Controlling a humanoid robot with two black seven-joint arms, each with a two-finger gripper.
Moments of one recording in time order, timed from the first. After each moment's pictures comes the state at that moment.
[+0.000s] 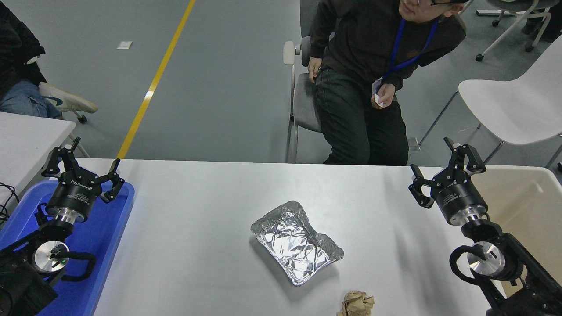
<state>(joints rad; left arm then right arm) -0.56 0.46 -0.57 -0.39 -0.24 -0.70 -0.60 0.26 -0.23 1.27 1.08 -0.46 0.06 0.25</state>
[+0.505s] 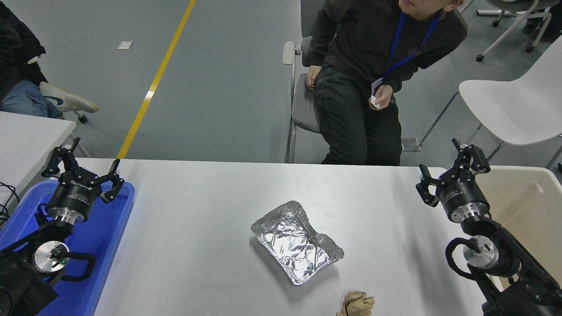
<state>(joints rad) -0.56 0.46 -0.57 -0.39 -0.24 -0.70 -0.60 0.33 -0.22 1.26 0.99 -0.47 -0.05 0.27</state>
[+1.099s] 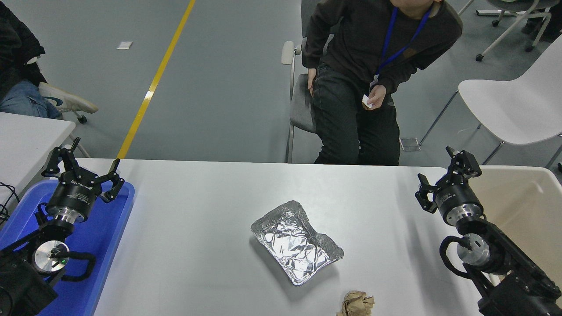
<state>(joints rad) -0.56 0.46 -0.57 -0.39 -0.24 -0.70 -0.60 0.37 -0.26 1.16 0.96 -0.48 -0.14 0.14</state>
